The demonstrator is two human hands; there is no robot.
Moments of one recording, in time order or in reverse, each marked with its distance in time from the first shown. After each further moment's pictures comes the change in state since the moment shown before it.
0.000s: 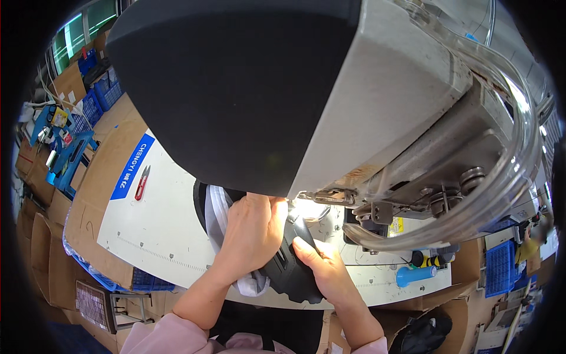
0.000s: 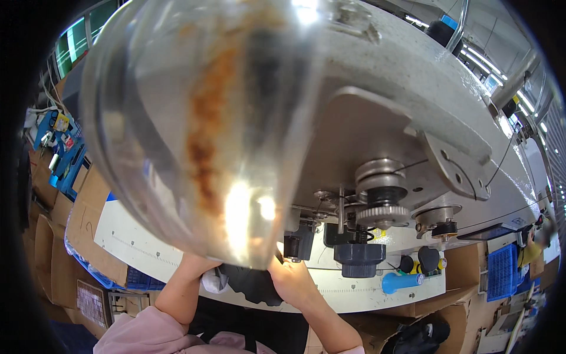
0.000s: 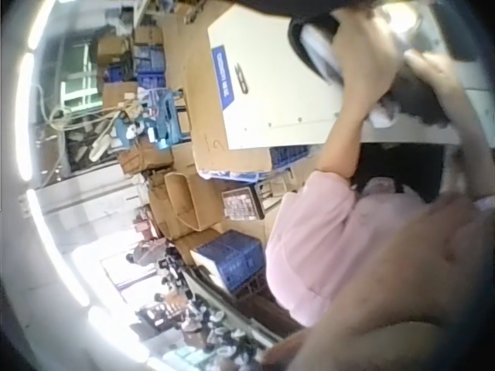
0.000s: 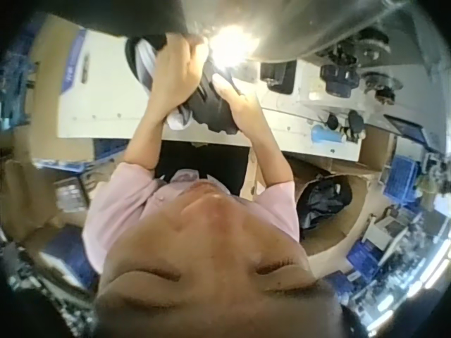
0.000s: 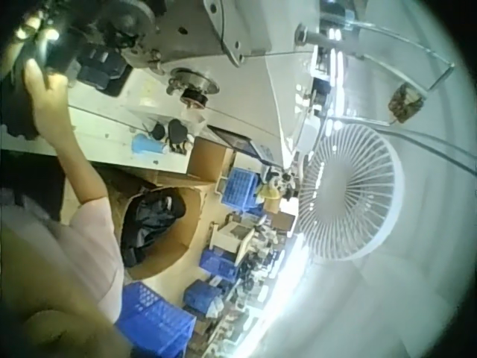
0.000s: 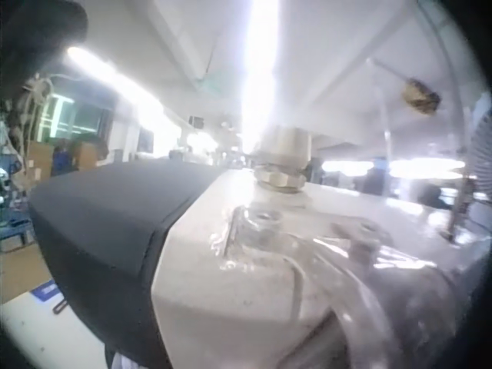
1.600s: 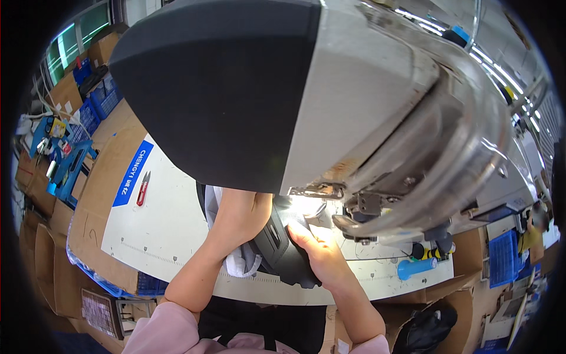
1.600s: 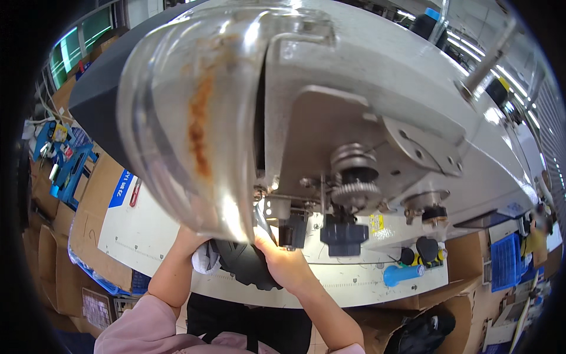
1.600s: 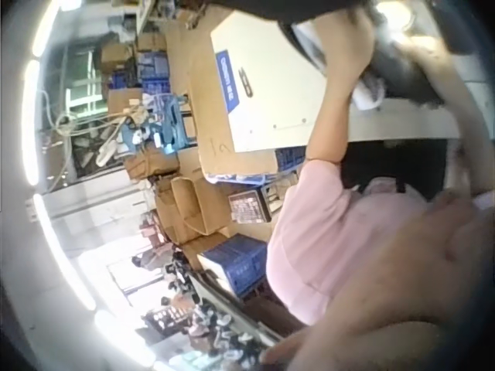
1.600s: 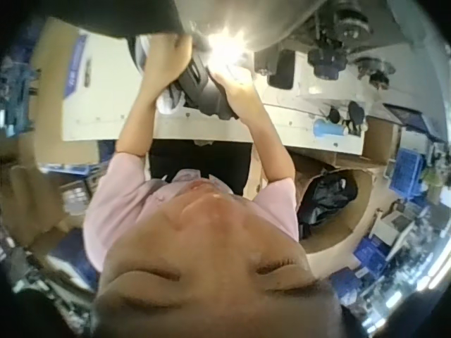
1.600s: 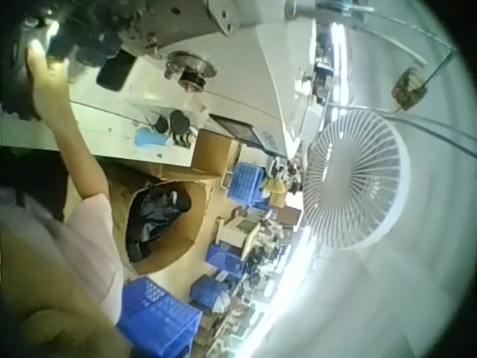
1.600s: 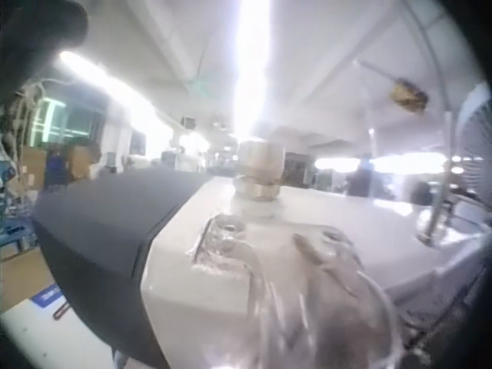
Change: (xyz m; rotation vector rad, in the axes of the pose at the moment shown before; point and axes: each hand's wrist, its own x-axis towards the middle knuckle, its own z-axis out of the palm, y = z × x) left_hand 0.029 -0.031 -0.008 -0.010 0.099 0.191; right_hand 0.019 -0.007 0.008 0.096 -0.004 -0.019
